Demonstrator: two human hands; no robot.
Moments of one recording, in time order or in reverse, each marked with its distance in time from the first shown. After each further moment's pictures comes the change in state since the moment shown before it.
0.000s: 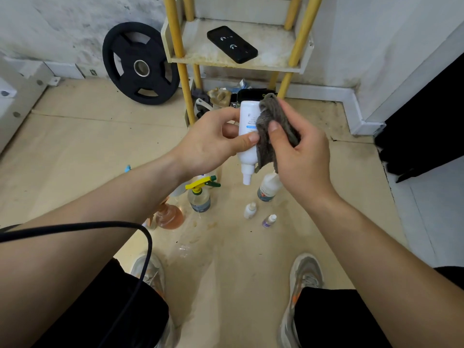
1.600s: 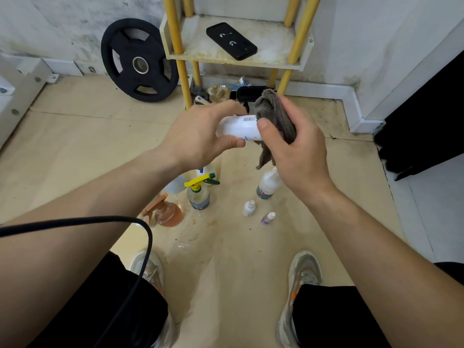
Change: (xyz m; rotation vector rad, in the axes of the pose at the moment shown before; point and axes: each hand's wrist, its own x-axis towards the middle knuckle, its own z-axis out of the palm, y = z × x) left_hand 0.006 -0.015 -0.015 0.729 0.133 0.262; right_hand 0.006 0.005 0.001 -0.087 -0.004 -0.039
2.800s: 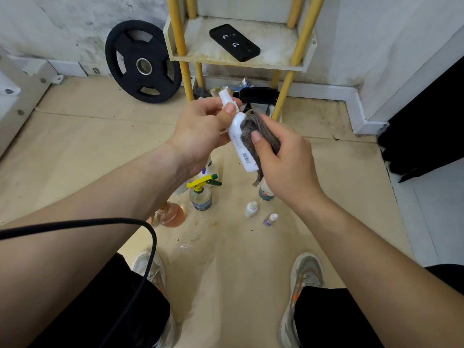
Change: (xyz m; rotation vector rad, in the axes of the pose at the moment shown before) left_hand 0.004 0.033 -0.005 -1.131 0.178 -0.623; right_hand -0.009 0.002 0.013 -0.124 -0.121 0.001
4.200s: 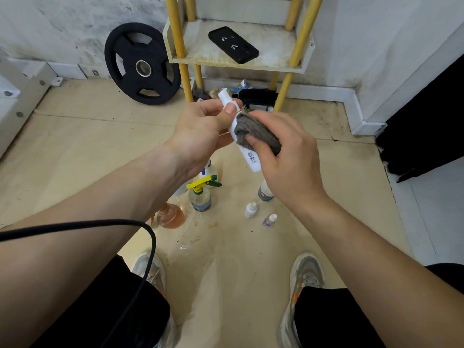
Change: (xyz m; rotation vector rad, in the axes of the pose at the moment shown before) left_hand 0.000 0.001 -0.002 -0.046 -0.042 -0.010; right_hand -0.001 -0.007 -0.005 -0.136 0.104 -0.233
